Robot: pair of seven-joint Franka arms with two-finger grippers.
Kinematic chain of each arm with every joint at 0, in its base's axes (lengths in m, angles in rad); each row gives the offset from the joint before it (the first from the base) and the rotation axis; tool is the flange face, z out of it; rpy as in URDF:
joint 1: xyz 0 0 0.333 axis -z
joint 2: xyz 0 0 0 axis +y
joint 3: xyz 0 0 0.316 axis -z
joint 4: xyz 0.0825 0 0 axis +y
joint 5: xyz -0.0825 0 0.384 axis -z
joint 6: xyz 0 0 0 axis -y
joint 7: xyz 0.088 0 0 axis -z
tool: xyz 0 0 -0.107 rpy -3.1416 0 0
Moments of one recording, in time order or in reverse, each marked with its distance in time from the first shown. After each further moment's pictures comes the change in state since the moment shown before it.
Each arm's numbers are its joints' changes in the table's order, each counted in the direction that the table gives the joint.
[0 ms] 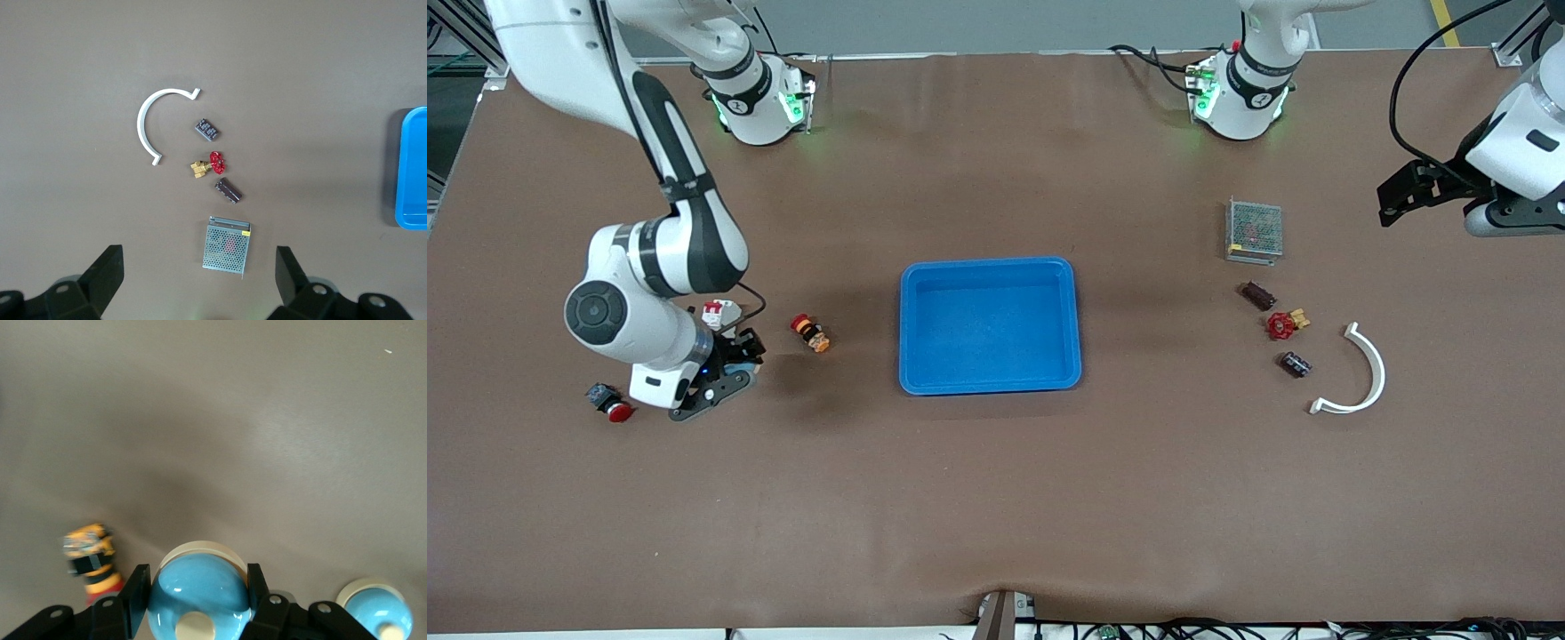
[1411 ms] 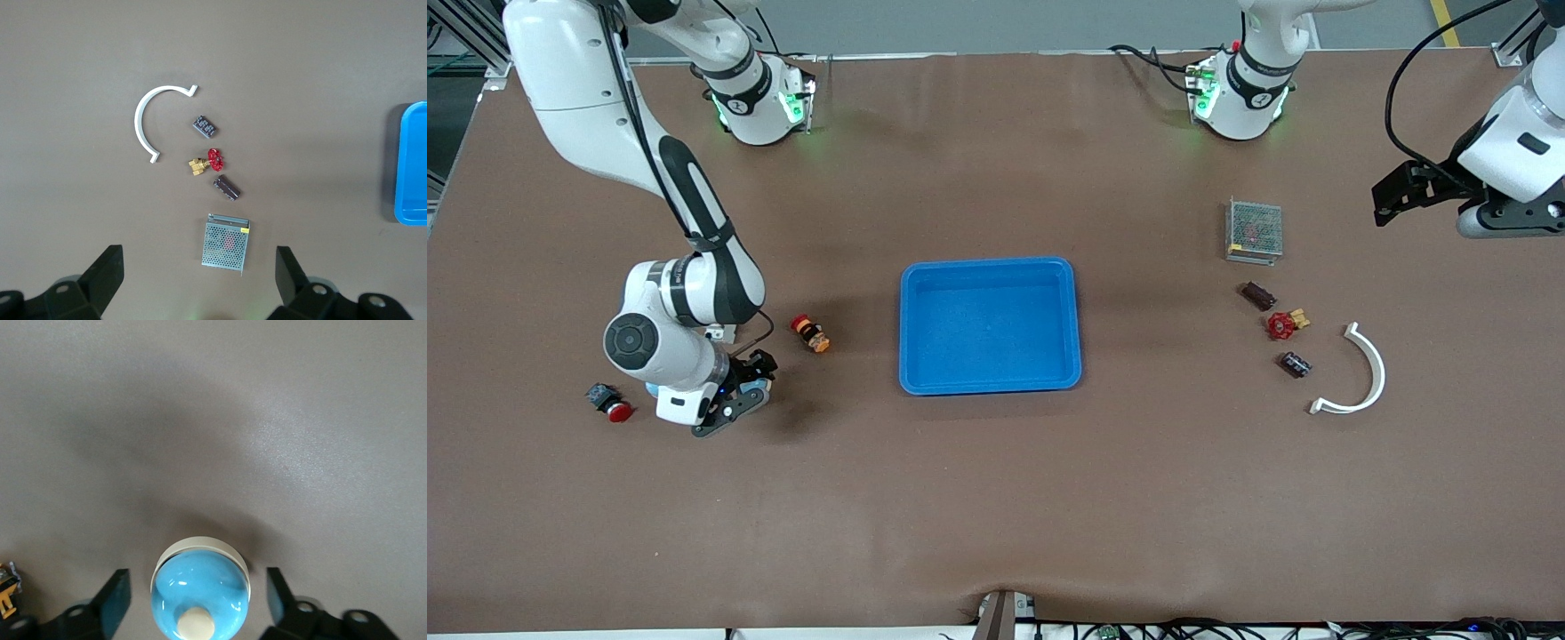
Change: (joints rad) left arm 0.000 0.007 0.006 -0.002 0.000 -0.010 0.000; right arm 0.017 0.144 -0.008 -0.001 -0.004 0.167 -0.039
